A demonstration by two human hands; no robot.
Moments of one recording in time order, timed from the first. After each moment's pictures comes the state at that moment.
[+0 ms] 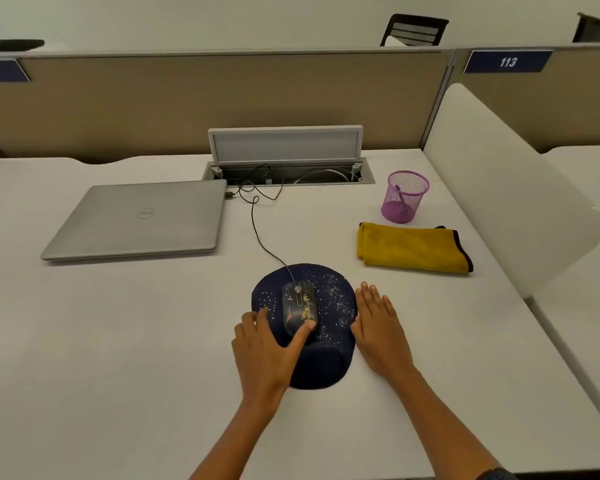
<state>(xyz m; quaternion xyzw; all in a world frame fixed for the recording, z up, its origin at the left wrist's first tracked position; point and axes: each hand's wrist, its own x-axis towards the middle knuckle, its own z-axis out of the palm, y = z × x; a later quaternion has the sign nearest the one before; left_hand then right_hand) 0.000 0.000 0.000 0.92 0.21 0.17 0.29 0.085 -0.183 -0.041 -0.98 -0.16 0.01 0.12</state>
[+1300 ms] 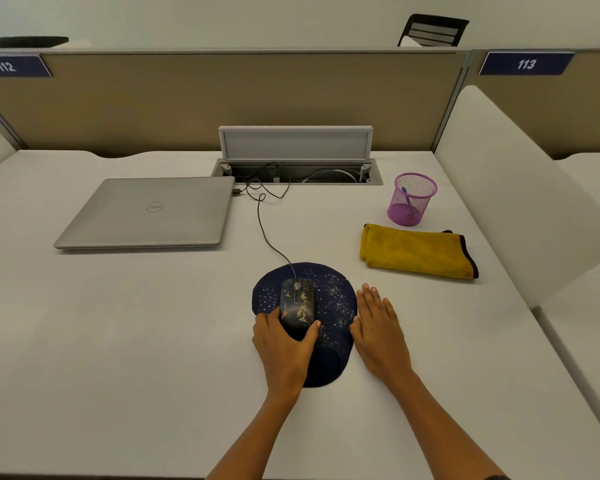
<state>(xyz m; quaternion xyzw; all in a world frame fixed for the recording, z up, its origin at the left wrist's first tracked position) 0.017 -0.035 -0.015 0.84 0.27 0.21 0.43 0.086 -0.187 -0.044 -0.98 -0.17 -0.01 0.13</state>
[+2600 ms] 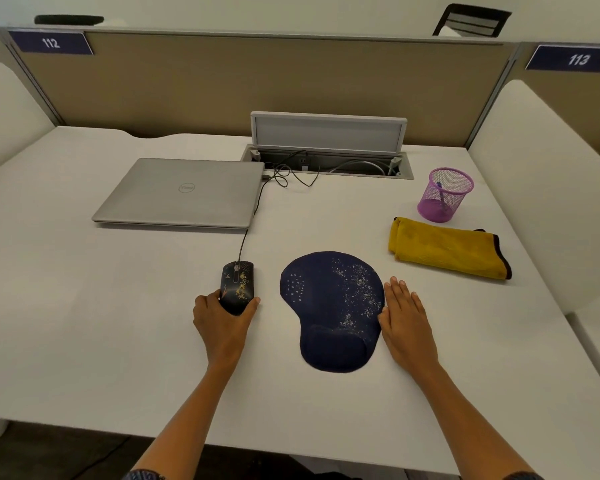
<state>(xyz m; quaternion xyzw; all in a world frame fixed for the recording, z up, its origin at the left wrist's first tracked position) -0.010 0.096 -0.018 0.82 0.37 0.23 0.38 0.086 -0.185 -0.040 -0.98 -0.15 0.00 0.13</state>
